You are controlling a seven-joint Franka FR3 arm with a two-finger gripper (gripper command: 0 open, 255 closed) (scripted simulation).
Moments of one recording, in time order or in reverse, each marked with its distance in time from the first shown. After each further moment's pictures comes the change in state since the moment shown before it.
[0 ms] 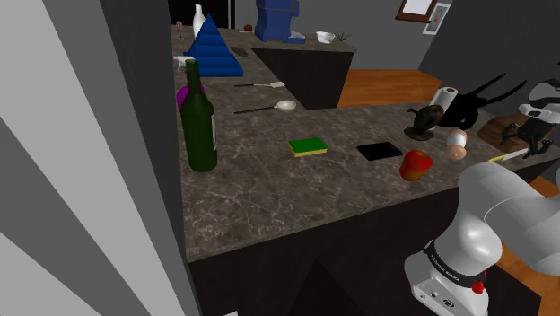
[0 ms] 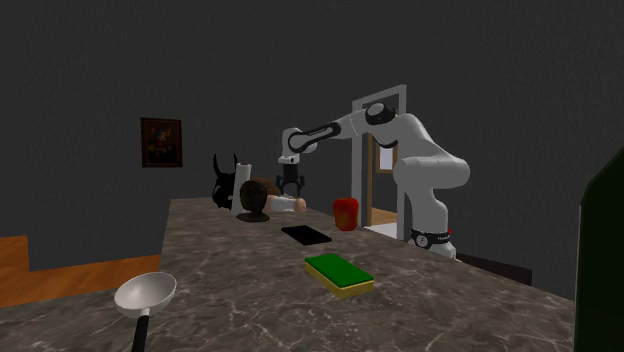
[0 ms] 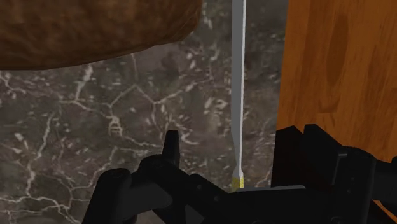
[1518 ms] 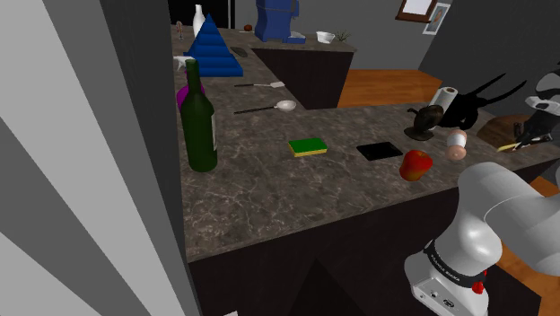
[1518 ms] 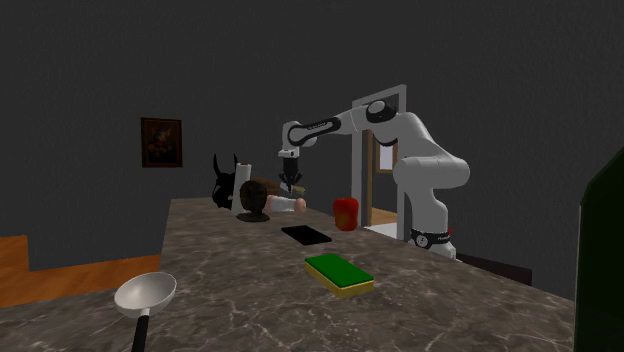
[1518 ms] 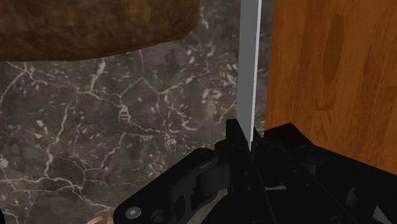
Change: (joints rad) arm 0.001 0.026 0.020 0.043 0.025 -0.060 -0.018
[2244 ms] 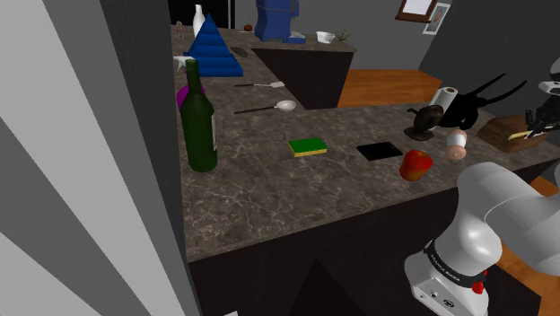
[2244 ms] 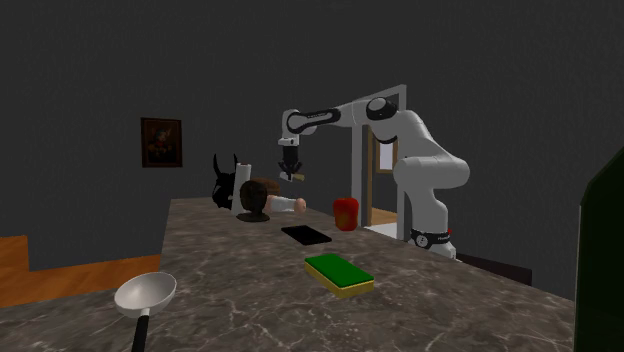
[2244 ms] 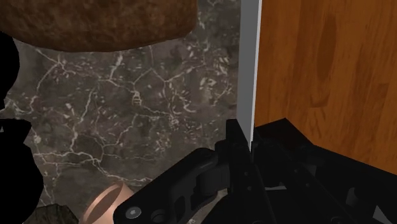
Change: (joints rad) arm 0.024 0.034 0.023 0.113 0.035 -0.123 -0.033
